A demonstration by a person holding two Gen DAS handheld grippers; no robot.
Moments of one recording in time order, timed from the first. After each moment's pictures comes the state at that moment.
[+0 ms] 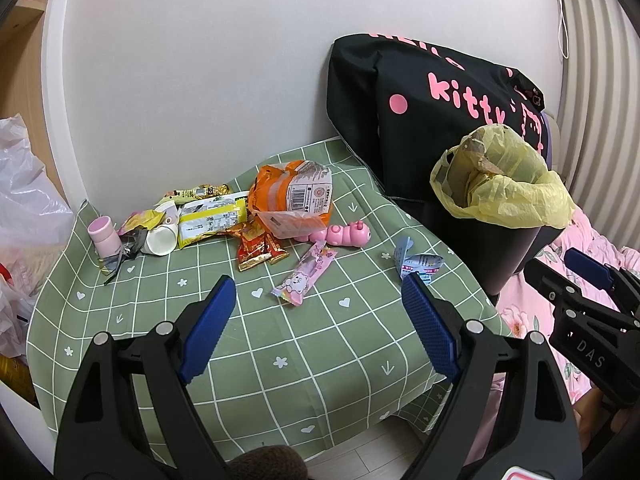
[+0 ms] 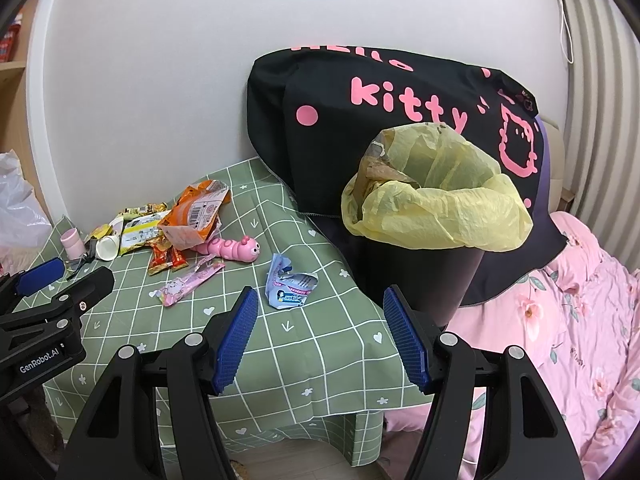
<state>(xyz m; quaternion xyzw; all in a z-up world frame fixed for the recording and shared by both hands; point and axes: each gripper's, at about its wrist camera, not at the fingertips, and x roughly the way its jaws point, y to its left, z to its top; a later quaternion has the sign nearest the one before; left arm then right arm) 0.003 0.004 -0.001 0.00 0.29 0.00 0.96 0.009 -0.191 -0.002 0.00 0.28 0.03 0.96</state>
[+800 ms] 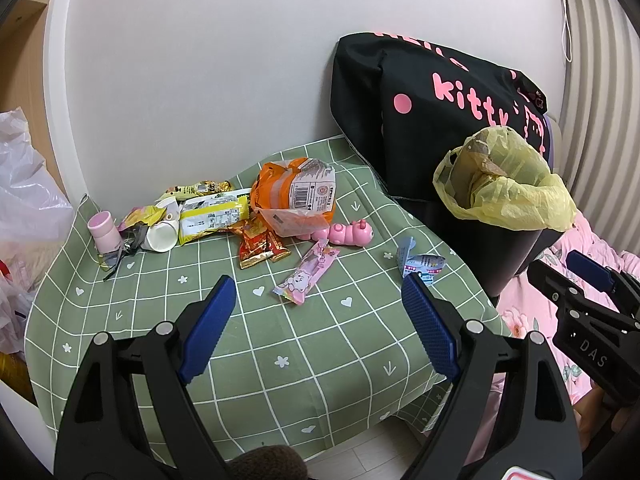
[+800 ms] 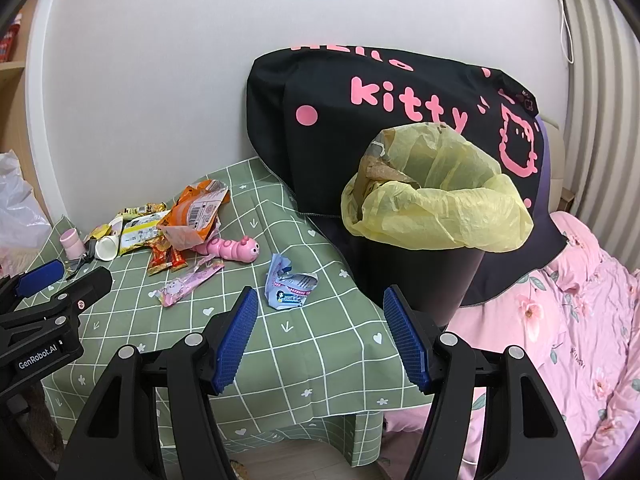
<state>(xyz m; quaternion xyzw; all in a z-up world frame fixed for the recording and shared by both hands) 0.004 0.007 0.000 -0.01 0.29 0.00 0.96 0.010 -0.191 -0.001 0.00 0.28 0.03 0.96</state>
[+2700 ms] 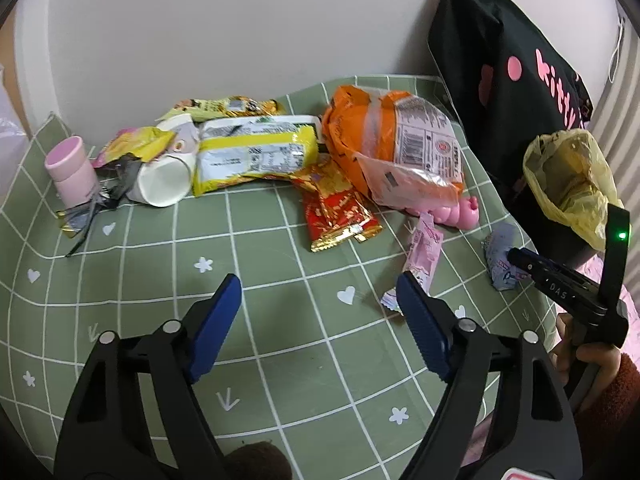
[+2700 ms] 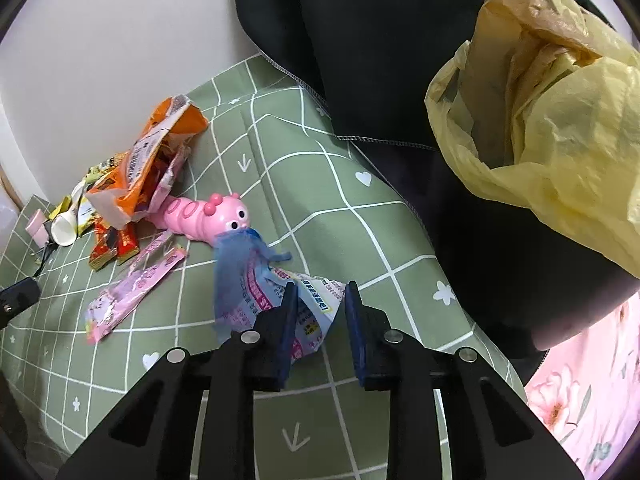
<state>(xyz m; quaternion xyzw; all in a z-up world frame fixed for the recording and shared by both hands) 0.116 0.124 -0.081 -0.10 0.41 -0.01 0.91 0.200 -0.157 -0.113 0.02 0.41 0.12 0.91</state>
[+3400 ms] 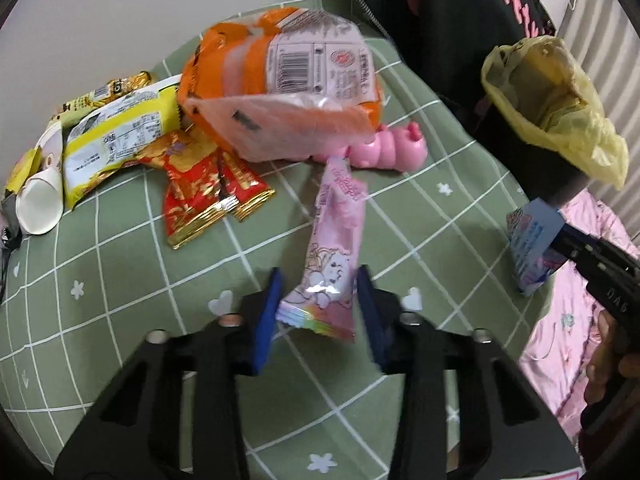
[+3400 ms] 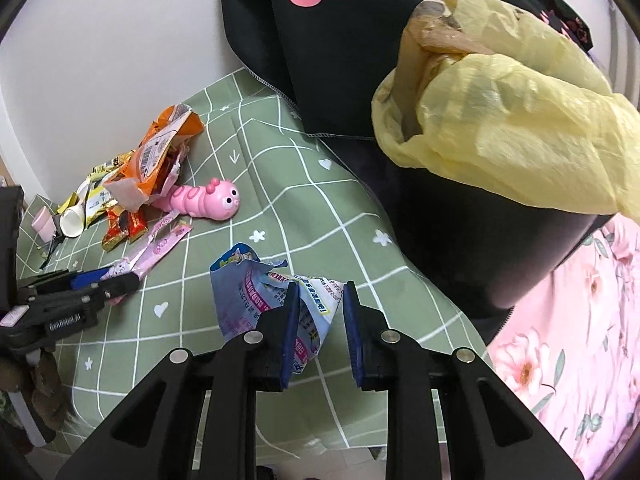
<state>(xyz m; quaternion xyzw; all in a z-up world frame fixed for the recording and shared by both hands) 0.157 0.048 -0.115 -0.04 0.47 -0.11 0.88 0.142 -0.183 -0.089 0.03 0.41 0.08 0.91</state>
